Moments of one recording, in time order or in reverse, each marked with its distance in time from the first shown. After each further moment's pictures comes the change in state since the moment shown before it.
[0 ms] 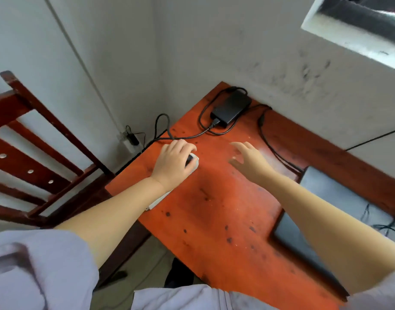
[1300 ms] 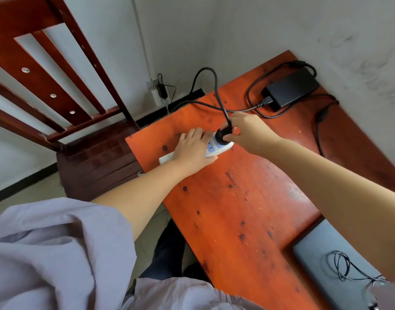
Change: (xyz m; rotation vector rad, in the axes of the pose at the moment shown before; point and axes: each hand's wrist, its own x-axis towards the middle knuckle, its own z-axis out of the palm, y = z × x) left_hand -0.028 -0.037 0.068 0.034 -0.276 -0.395; right_hand 0.077 -0.080 0.029 -0.175 -0.309 -0.390
